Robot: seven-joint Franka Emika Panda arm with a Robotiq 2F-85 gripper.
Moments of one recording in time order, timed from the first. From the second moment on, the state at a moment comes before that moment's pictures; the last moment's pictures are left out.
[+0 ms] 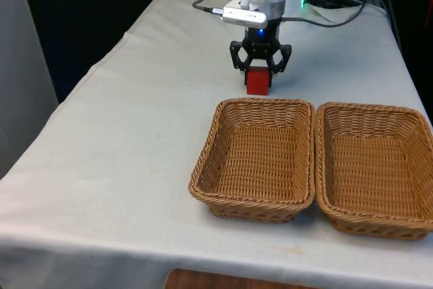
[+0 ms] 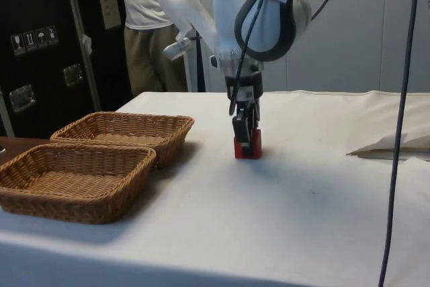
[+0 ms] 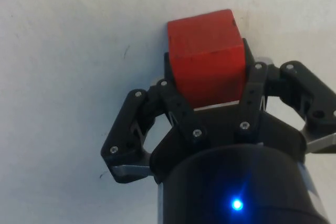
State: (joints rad) arm 0.32 0.29 -0.34 -2.55 0.13 2.81 -0.16
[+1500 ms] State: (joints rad) arm 0.32 0.14 -0.35 -2.37 0.15 2.51 -0.16
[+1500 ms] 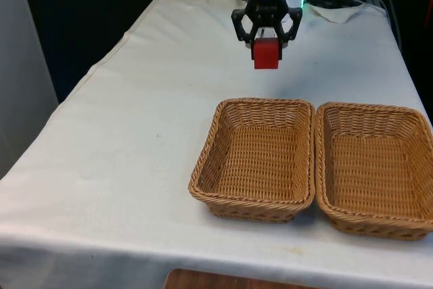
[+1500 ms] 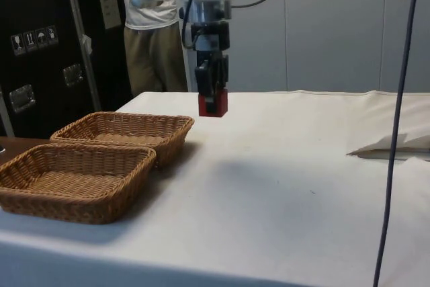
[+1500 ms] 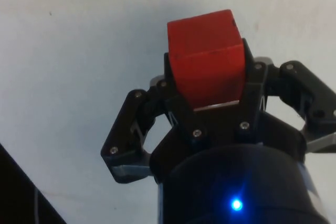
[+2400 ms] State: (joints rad) arm 0.31 0.37 -0.36 -2.04 0.26 2.41 -0.25
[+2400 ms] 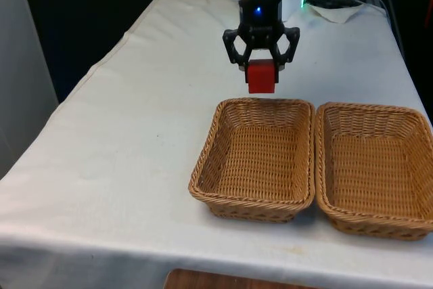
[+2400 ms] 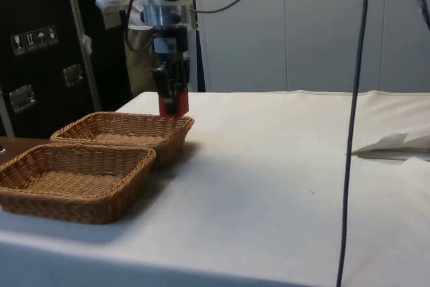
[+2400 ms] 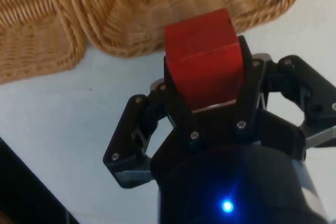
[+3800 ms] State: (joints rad) arm 0.26 0.79 -0.38 -1.53 0.47 2.27 -0.35
